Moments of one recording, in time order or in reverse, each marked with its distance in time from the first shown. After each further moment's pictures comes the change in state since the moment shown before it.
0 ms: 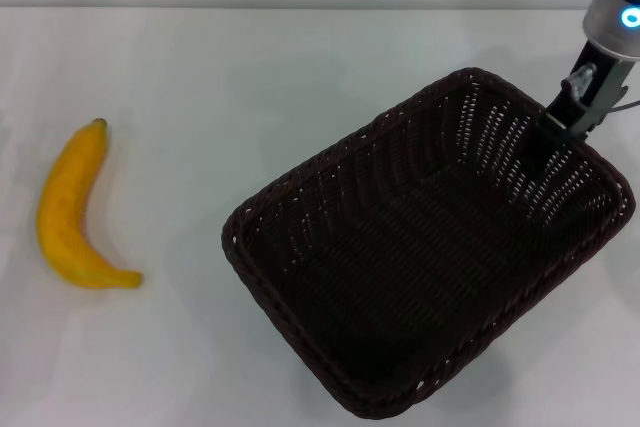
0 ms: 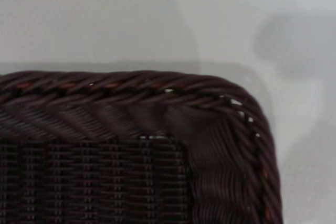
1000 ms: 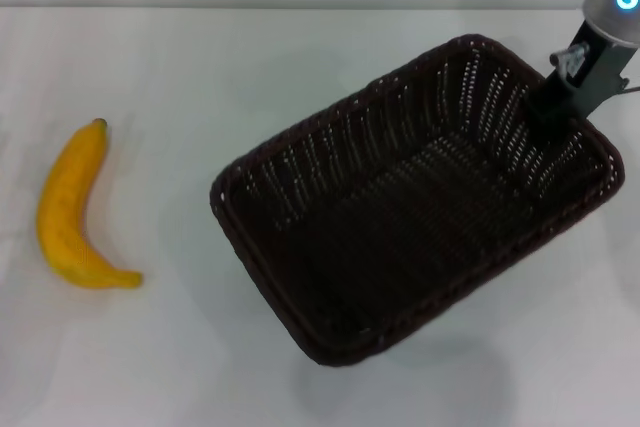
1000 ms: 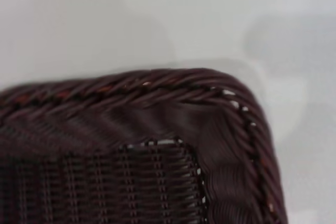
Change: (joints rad) left arm 0.021 -0.001 -0.001 0.004 -0.001 -0.062 0.019; right arm -0.048 0.001 -0.023 -0.132 0.051 0.026 0.235
